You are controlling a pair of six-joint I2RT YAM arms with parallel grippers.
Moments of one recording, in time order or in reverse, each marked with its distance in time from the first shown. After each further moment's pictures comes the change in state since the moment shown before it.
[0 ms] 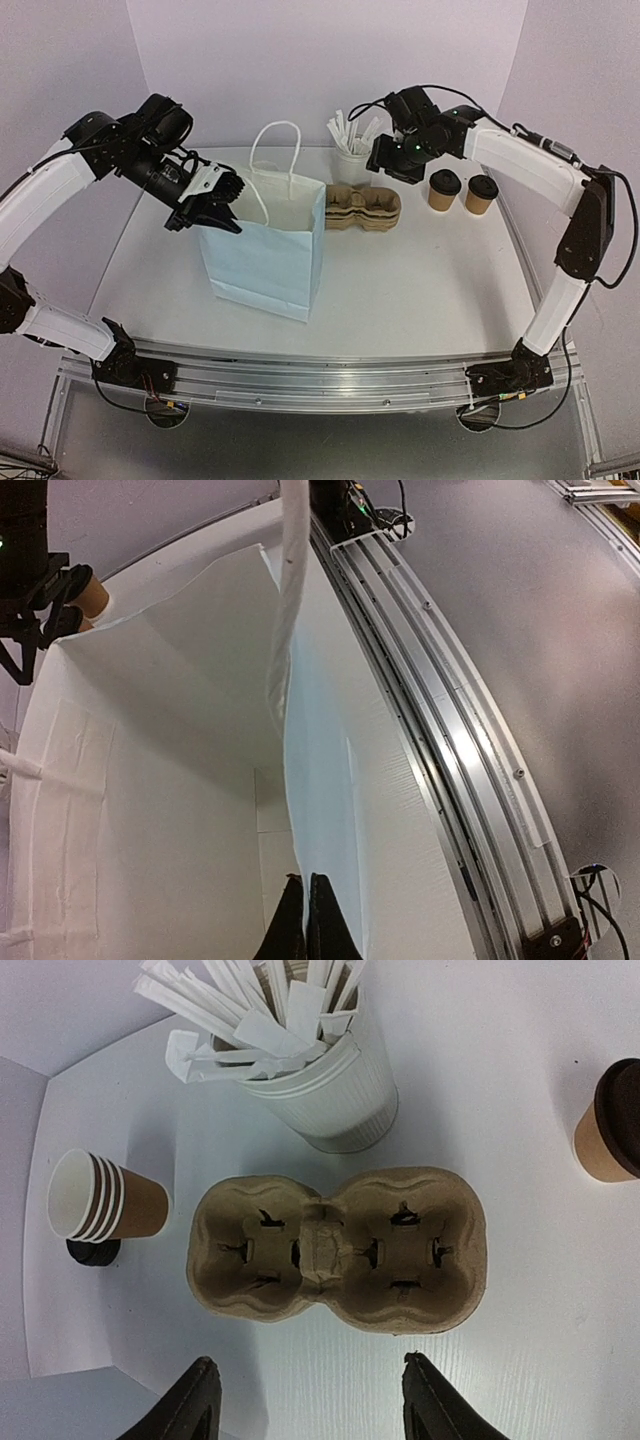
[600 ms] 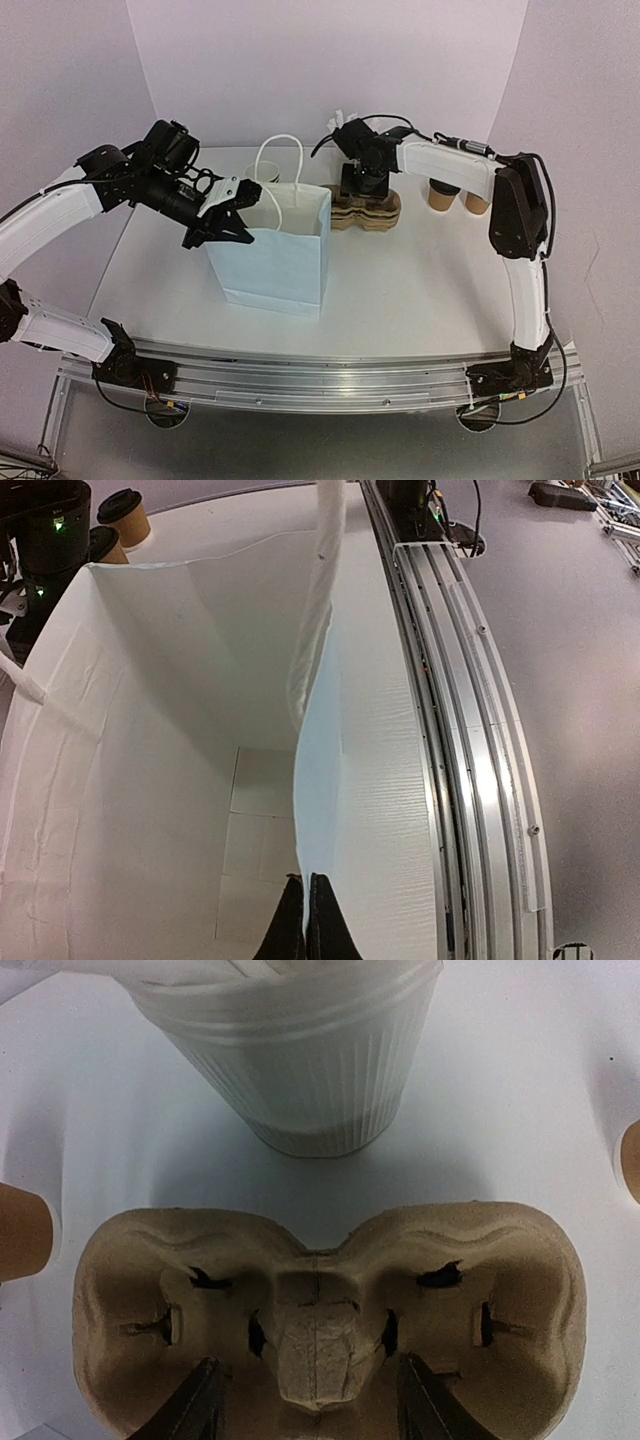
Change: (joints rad) left arm -0.034 -0.074 -0.269 0.325 -0.085 -0.366; right arm 0.063 0.394 0.238 -0.034 0.171 -0.008
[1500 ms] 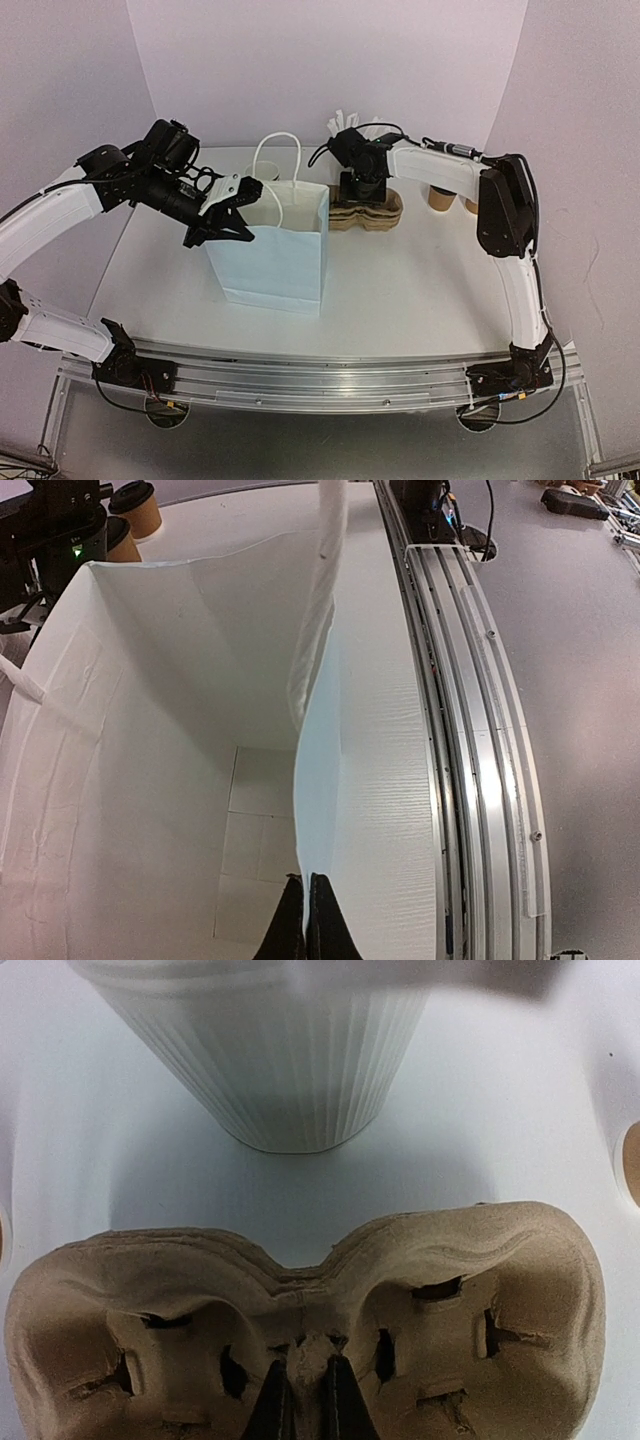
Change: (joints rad) left arm -0.001 0.001 0.000 0.014 -0.023 -0.043; right arm 0.000 0.085 0.050 -0.027 0.044 -0.015
